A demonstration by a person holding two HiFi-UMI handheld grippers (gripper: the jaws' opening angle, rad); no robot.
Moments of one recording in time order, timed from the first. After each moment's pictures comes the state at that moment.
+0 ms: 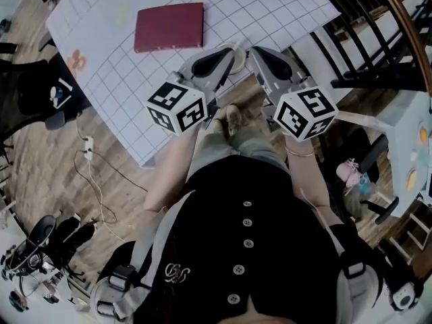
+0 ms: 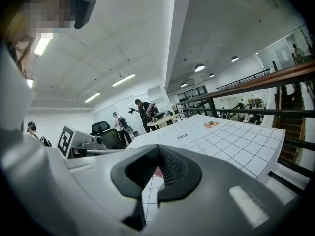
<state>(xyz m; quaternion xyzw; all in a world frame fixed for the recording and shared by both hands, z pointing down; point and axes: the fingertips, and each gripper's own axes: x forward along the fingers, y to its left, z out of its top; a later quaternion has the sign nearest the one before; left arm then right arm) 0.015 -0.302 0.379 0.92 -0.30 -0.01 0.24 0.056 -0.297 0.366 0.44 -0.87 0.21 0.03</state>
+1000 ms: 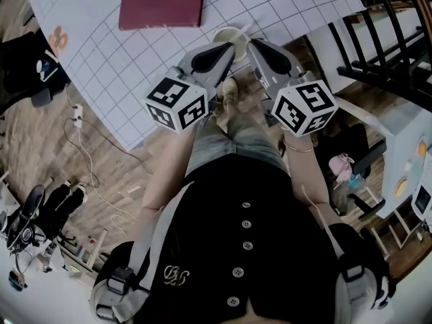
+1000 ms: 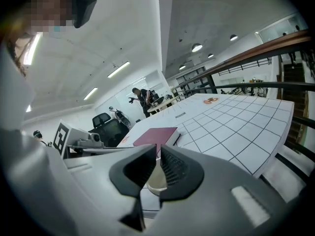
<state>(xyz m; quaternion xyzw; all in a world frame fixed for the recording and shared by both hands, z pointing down) 0.017 -0.313 0.462 0.89 -0.34 0.03 0.31 0.052 -0.316 0.456 0.40 -0.86 0.30 0.09</state>
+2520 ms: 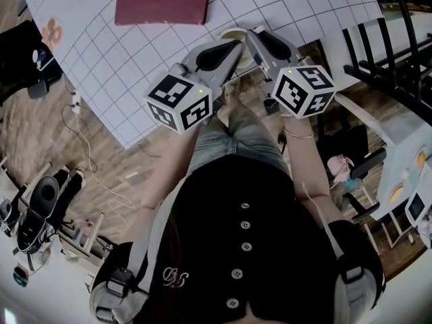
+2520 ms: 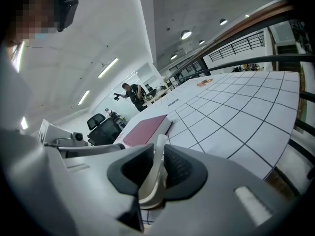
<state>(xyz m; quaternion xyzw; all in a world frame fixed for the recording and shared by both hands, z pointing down) 0.017 -0.329 0.487 0.87 -0.34 0.04 0.35 0.044 -0.354 0.520 0.39 -0.83 0.38 0.10</state>
